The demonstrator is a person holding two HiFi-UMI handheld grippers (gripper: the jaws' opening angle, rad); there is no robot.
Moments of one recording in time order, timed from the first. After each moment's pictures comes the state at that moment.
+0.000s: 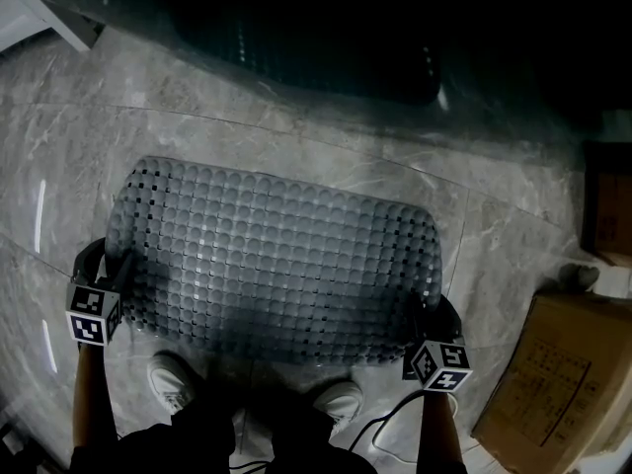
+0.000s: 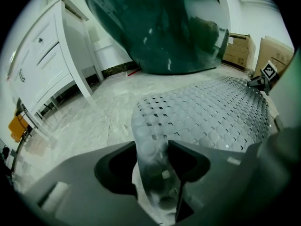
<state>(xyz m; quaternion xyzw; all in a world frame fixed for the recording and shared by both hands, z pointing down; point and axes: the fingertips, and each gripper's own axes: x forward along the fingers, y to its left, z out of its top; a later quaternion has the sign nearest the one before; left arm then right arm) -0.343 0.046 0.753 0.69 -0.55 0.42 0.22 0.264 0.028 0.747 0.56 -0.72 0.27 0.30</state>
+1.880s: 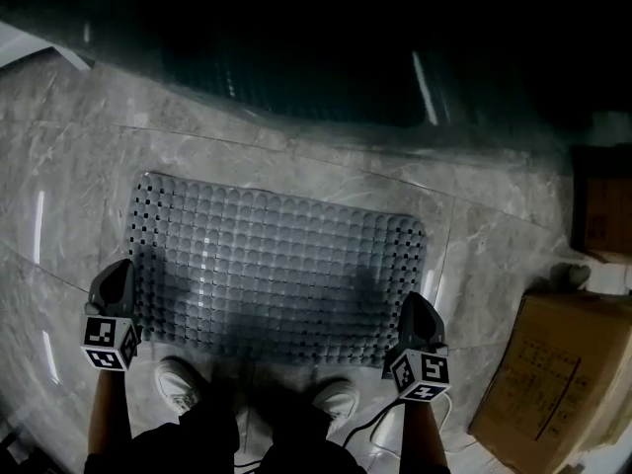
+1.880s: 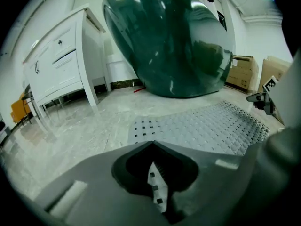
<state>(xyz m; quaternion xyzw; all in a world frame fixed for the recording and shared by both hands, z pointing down) -0.313 0.041 0.702 0.71 -0.61 0.30 0.21 0.227 0.012 0.691 0.60 -0.73 0.22 0.25</state>
